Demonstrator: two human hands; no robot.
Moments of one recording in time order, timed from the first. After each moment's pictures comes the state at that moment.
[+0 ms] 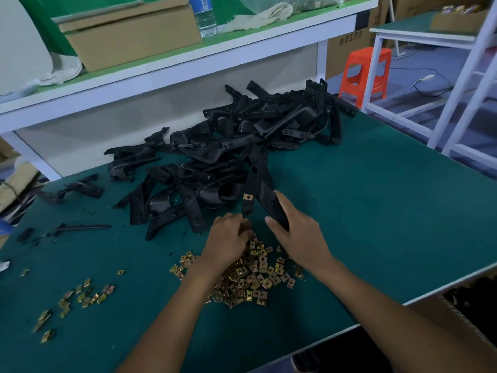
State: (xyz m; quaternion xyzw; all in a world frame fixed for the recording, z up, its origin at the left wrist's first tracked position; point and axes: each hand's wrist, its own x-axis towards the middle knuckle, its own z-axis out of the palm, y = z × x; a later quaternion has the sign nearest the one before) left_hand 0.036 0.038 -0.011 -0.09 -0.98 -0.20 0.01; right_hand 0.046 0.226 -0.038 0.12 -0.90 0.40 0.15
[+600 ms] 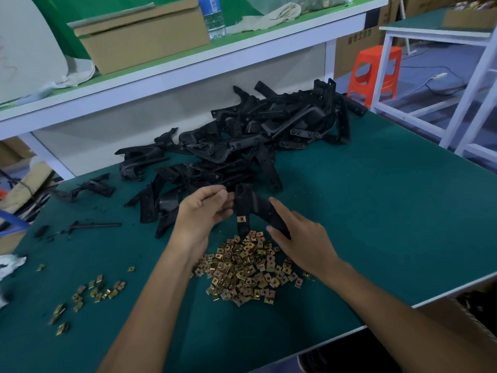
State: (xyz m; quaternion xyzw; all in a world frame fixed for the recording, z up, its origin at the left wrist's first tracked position) left_hand 0.052 0.012 0.062 0.08 -0.66 -0.75 0.04; right_hand 0.049 0.223 -0.042 0.18 -0.92 0.31 0.16
